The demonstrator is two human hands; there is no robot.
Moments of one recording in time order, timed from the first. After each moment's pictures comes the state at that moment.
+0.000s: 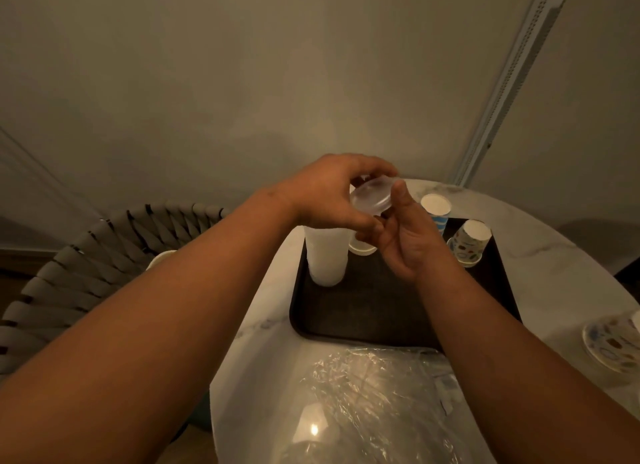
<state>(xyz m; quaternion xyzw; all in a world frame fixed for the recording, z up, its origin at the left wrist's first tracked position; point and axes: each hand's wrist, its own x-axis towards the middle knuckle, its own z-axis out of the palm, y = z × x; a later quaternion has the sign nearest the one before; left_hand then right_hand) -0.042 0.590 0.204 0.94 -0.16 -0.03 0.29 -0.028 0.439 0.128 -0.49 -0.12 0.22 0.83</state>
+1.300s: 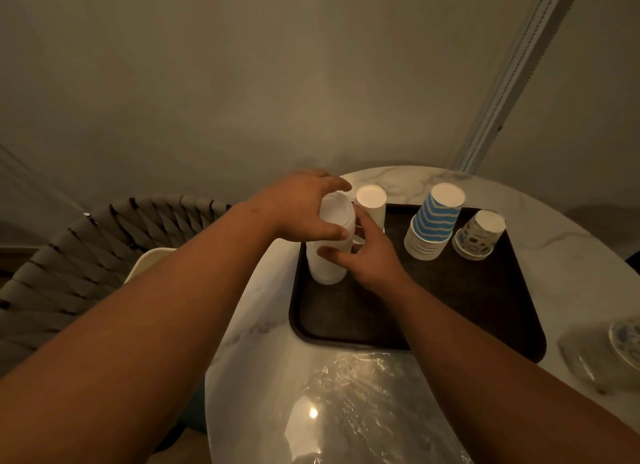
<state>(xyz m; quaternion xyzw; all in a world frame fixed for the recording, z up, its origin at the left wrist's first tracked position) -0.024 0.632 0.145 0.98 -0.09 -0.09 0.12 -0.016 0.474 0.030 -0.78 -0.17 0.10 0.59</state>
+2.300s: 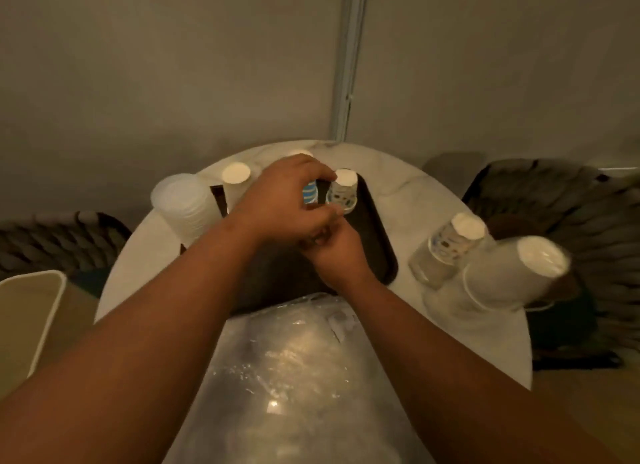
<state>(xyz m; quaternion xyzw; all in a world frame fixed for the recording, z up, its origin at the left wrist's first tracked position) -0.053 0.465 0.145 0.93 -0.23 0.05 0.28 -0.077 0.343 0.055 -0.81 -0.02 0.03 0.59</state>
